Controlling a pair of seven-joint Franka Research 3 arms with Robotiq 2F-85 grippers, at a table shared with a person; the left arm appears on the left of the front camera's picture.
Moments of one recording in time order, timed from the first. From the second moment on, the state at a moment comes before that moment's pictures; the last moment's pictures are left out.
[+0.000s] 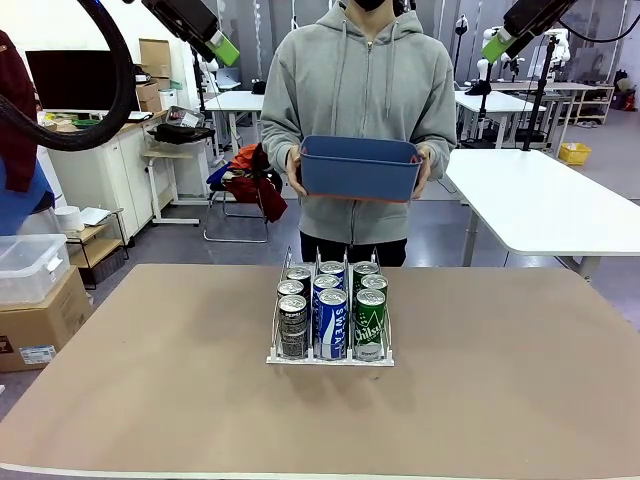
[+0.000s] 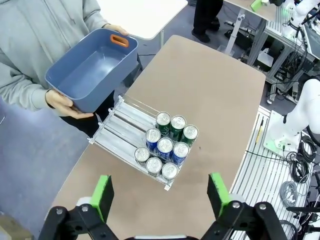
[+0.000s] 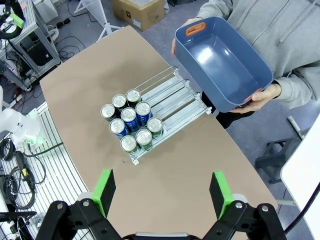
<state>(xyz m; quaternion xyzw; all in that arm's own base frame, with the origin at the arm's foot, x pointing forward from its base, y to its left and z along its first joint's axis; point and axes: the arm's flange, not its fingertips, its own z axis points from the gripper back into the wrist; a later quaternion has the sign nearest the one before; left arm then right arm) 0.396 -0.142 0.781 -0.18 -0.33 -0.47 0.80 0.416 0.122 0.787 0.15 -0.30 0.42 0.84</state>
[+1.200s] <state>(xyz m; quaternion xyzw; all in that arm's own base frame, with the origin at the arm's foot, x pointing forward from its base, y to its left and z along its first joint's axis) 0.393 -0.141 0.787 -0.18 -0.33 -0.47 0.80 0.416 0.122 0.787 0.15 -0.30 0.42 0.84</state>
